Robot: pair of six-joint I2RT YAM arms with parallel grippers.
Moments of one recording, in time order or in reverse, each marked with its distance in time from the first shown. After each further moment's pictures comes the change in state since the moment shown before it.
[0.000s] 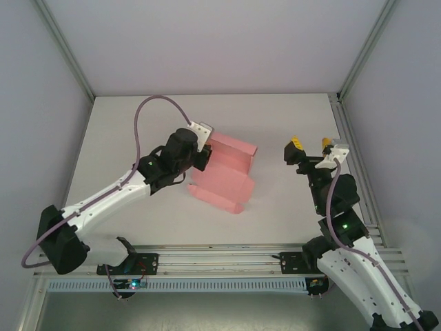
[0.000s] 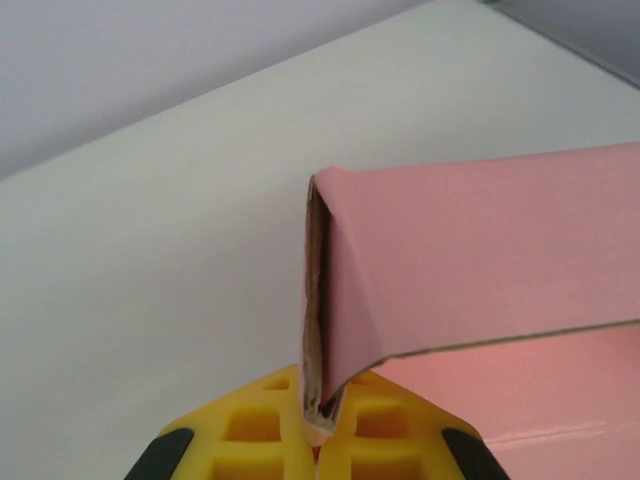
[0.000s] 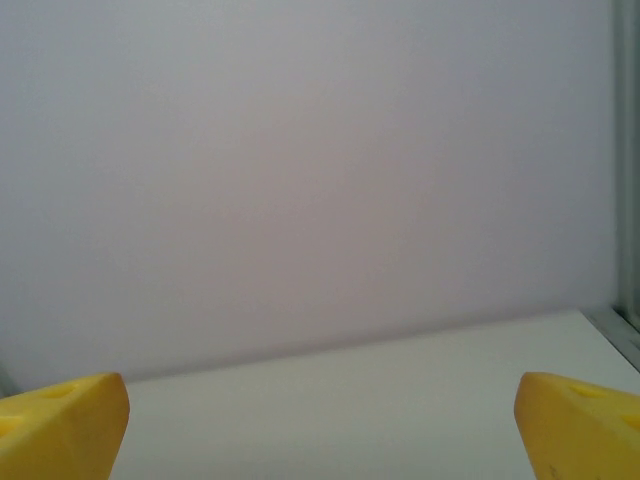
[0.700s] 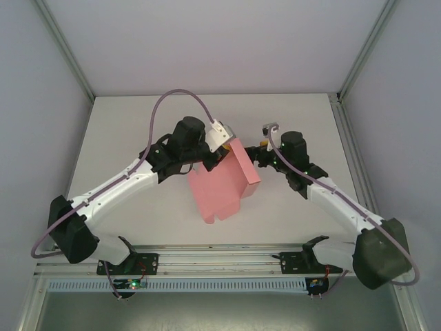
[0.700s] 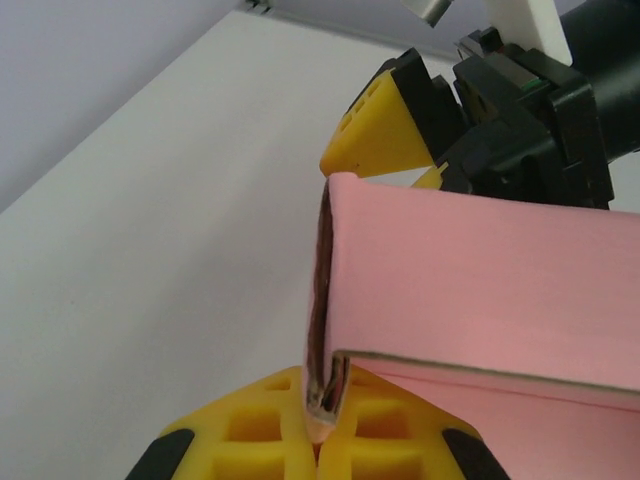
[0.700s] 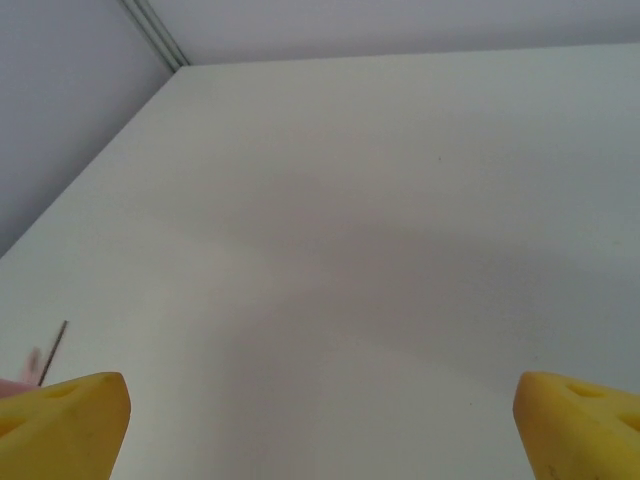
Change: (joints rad) left arm 0.005 0.137 0.177 -0.073 0.328 0.240; right arm 0.001 0.707 0.179 0.015 -0.649 0.027
